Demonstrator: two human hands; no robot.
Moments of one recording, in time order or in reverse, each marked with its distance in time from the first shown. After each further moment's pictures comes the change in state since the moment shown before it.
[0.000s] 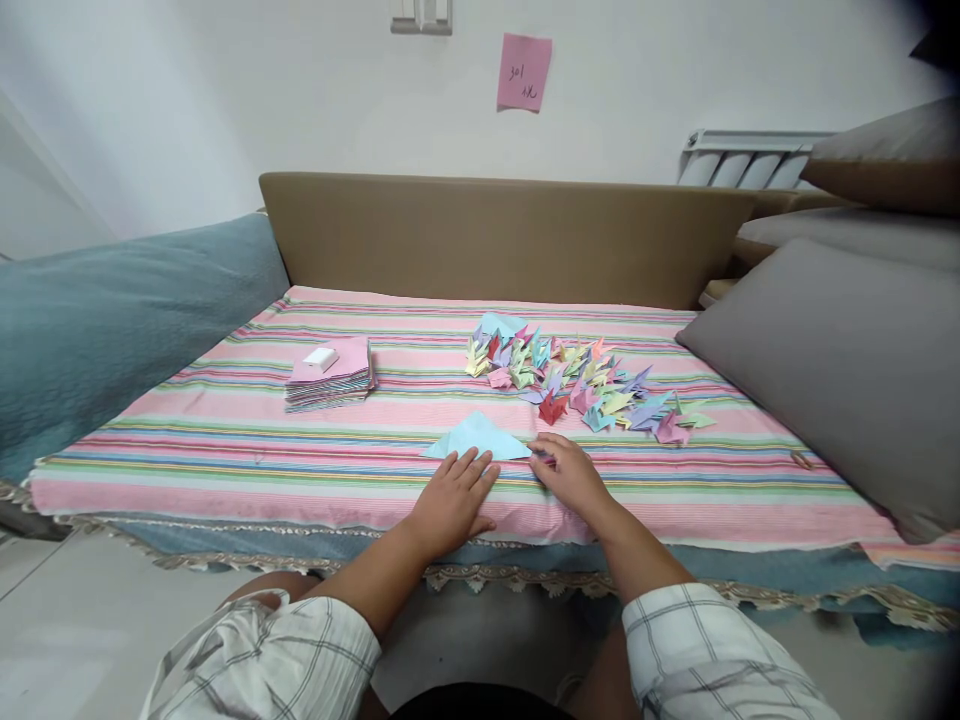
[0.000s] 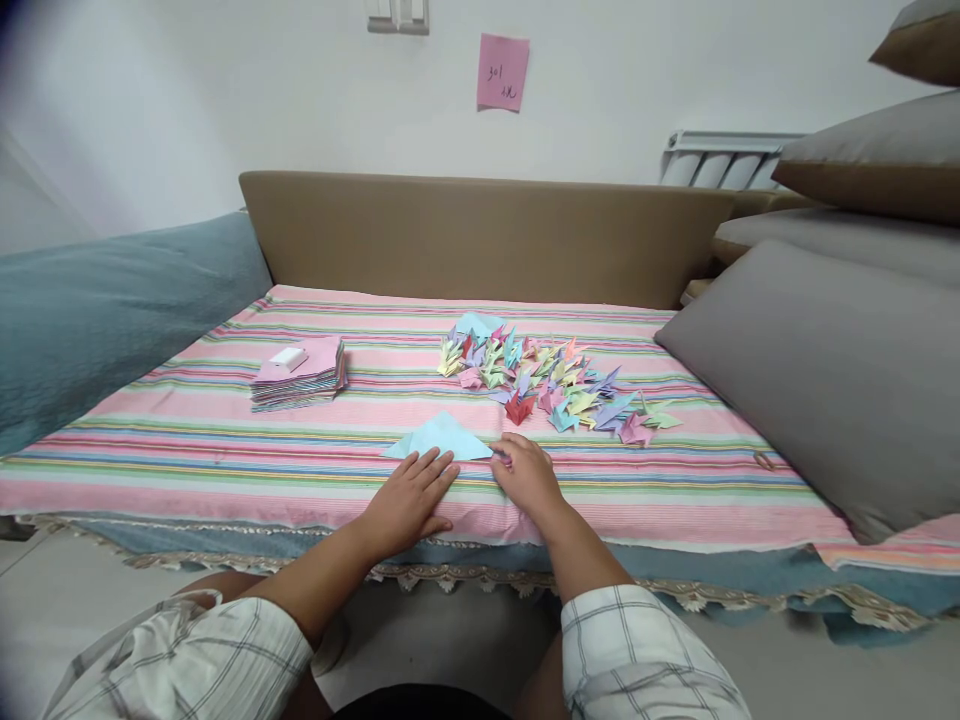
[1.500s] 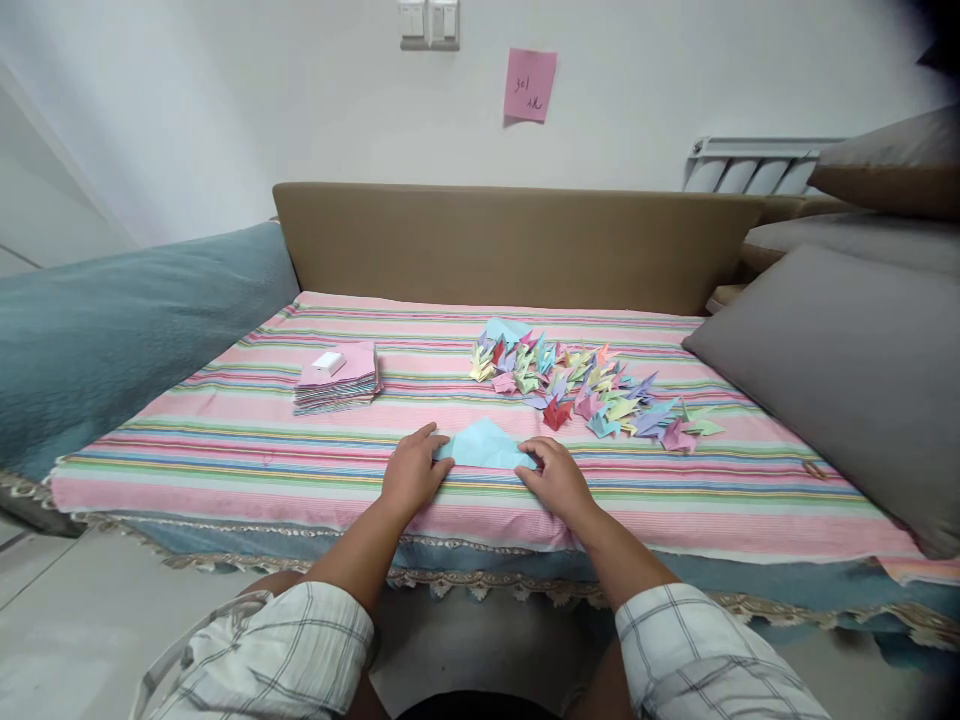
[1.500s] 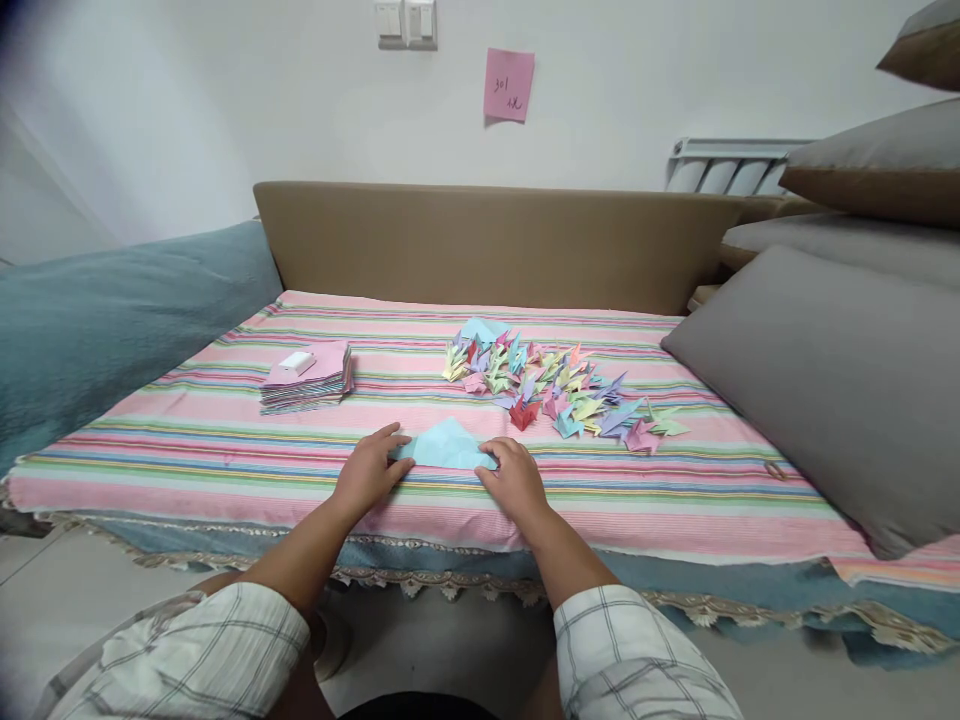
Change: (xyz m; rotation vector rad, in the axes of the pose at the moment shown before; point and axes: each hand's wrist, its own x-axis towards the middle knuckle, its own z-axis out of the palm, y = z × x) left_hand 0.000 -0.052 -0.027 -0.254 0.182 -0.545; right_hand 0.005 -0.015 0.017 0.122 0.046 -0.091
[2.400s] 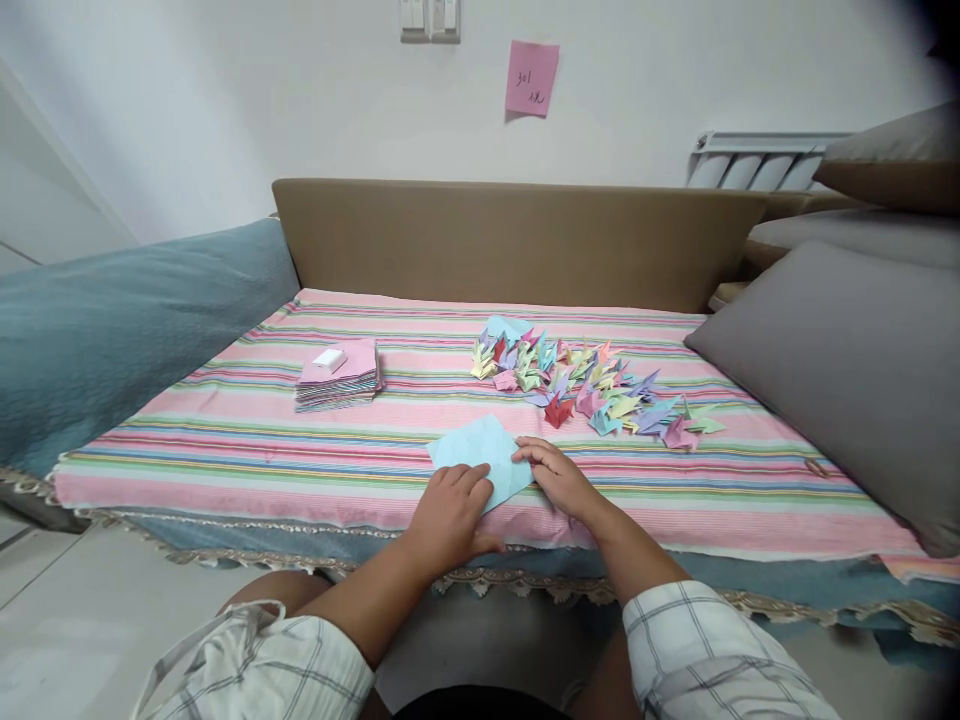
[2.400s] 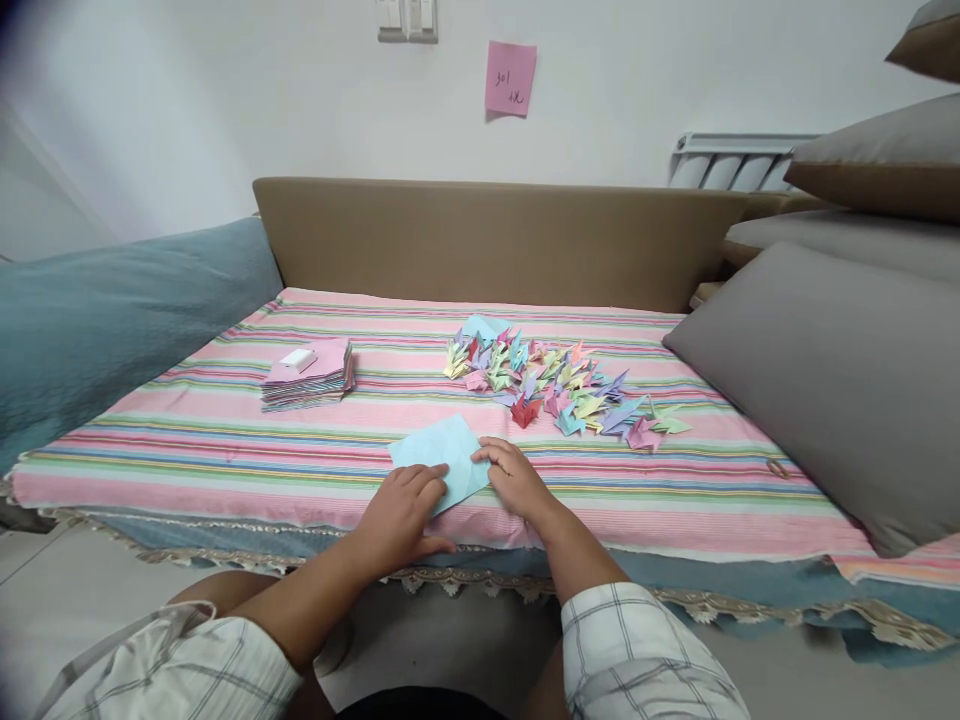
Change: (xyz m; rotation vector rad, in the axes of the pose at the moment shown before) left_hand -0.042 0.056 -0.006 0.120 -0.155 0.446; right_hand -0.002 -0.001 -0.009 0.203 -0.199 -0.016
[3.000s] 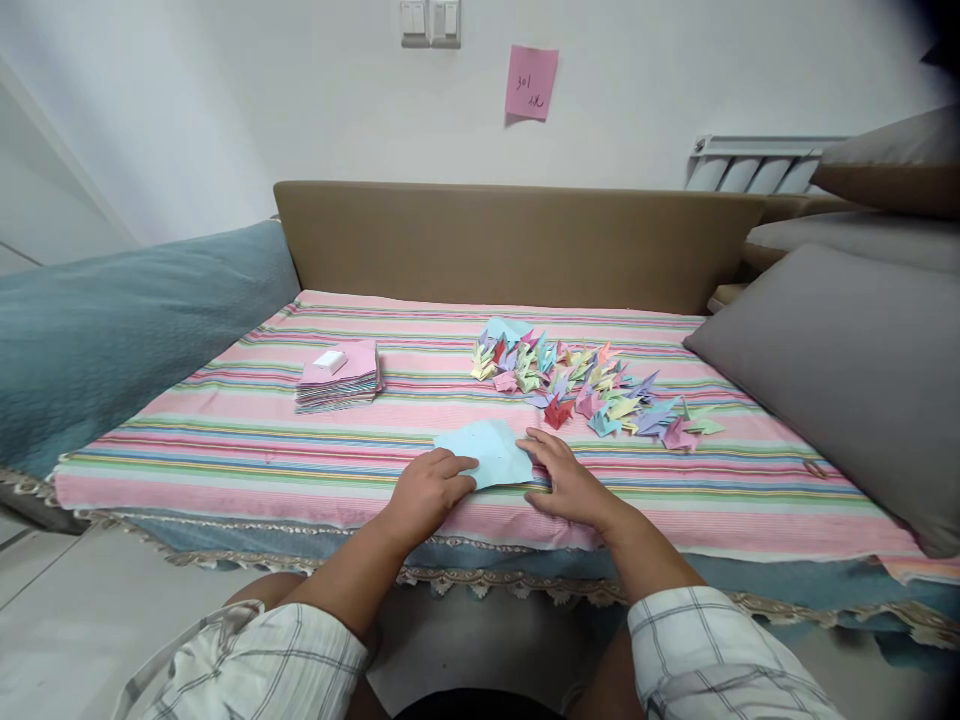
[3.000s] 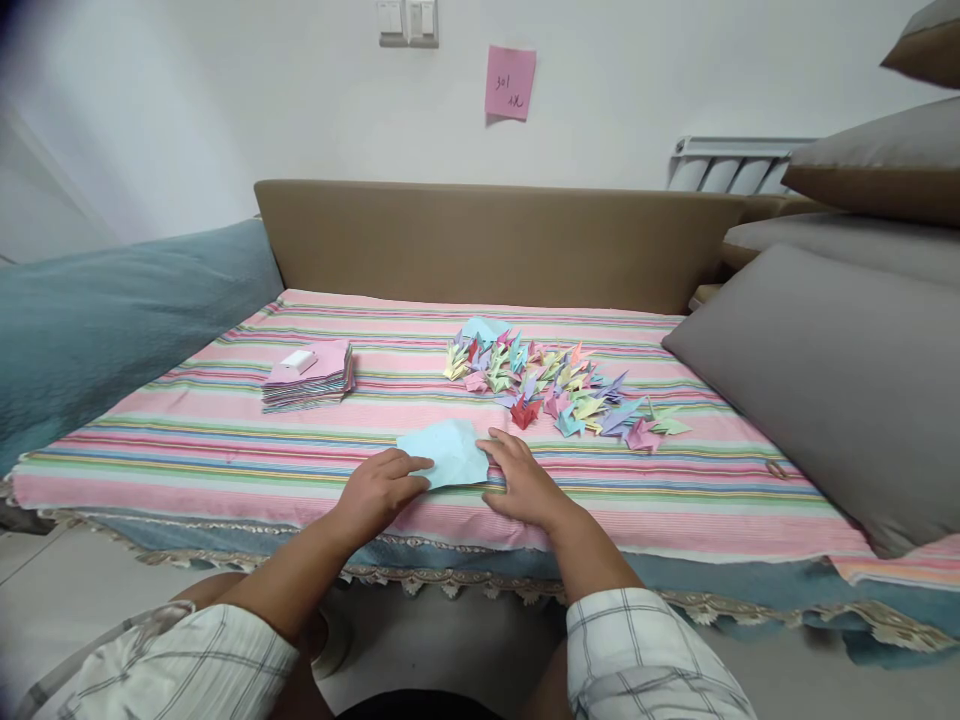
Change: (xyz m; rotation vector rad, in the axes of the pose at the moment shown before) left_hand 0.002 -0.040 -0.007 0.120 0.192 0.170; right_hand -0.009 0.008 -0.016 -0.276 -0.103 -0.196
